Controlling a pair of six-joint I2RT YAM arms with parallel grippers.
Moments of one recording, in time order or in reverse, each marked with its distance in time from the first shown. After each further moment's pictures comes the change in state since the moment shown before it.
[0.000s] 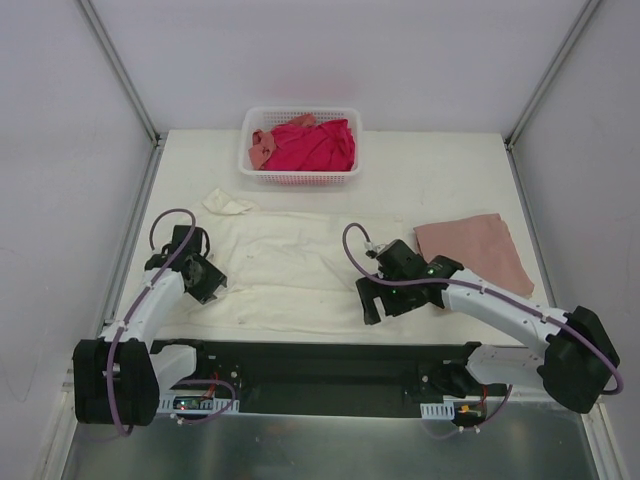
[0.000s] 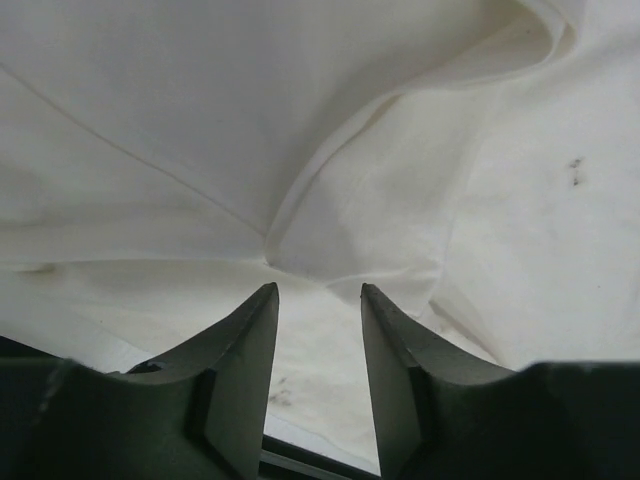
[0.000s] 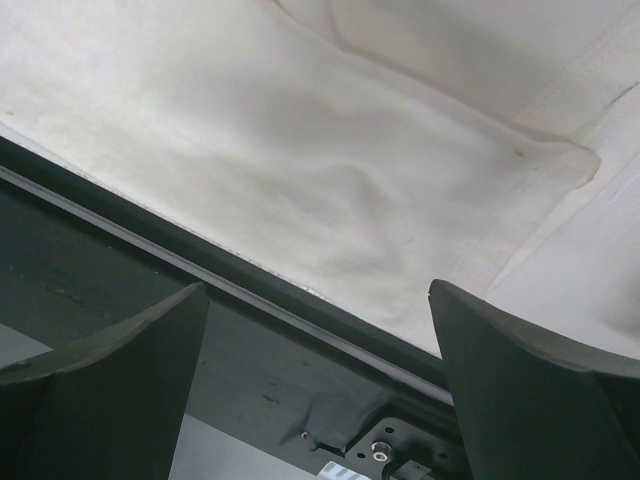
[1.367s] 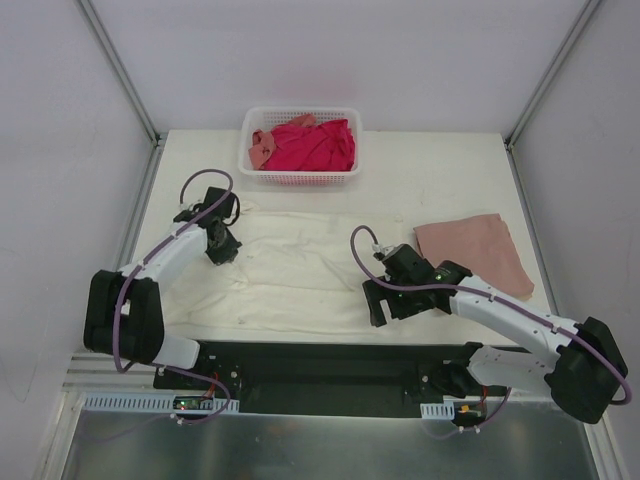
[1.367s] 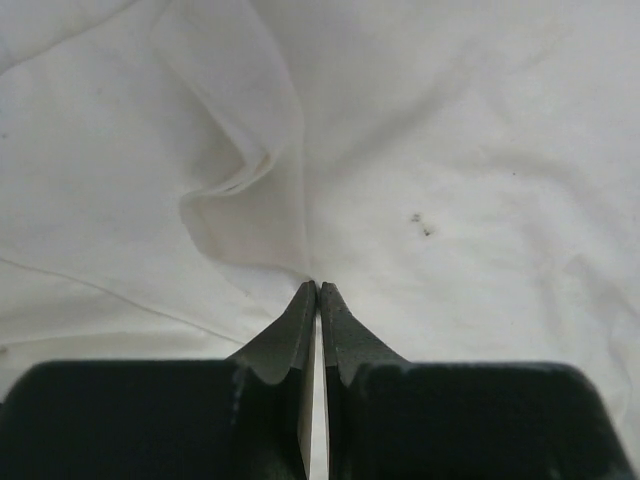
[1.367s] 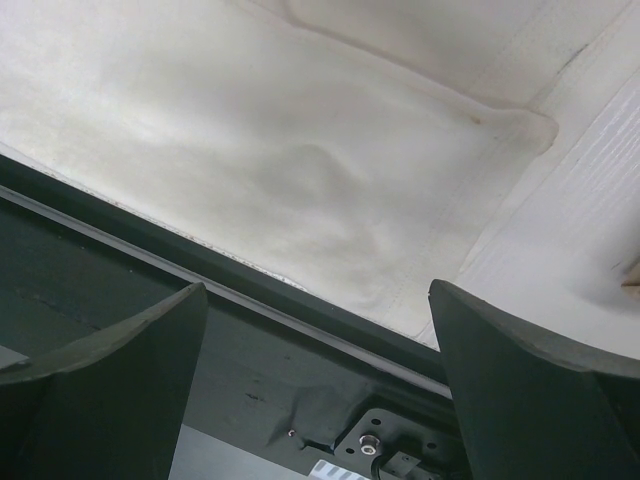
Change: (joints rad) left arm -0.178 0.301 0.286 0.015 -0.167 0.058; right arm -0.005 -0.073 -0.042 -0.025 0.054 0.018
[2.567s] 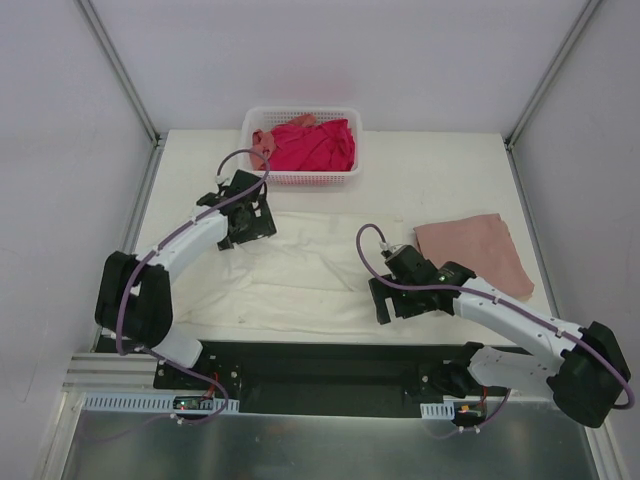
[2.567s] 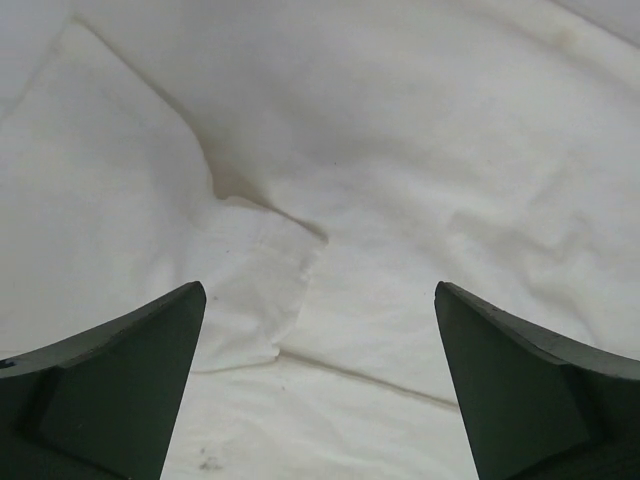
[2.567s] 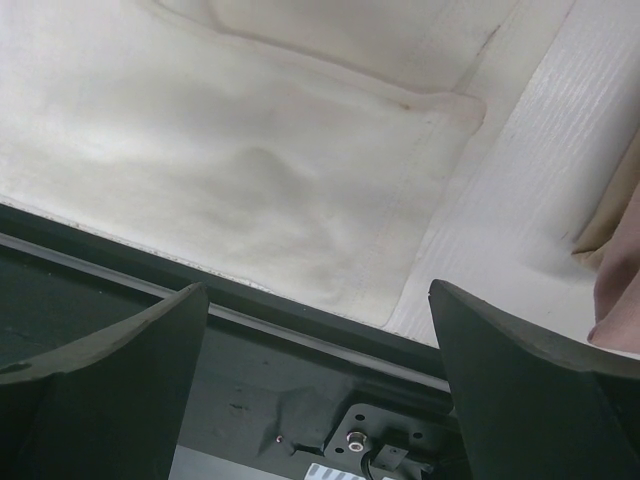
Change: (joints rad) left arm -0.181 0.218 0.260 0.016 -0.036 0.206; right arm -0.008 -0.032 -0.003 -0.042 0.090 0.042
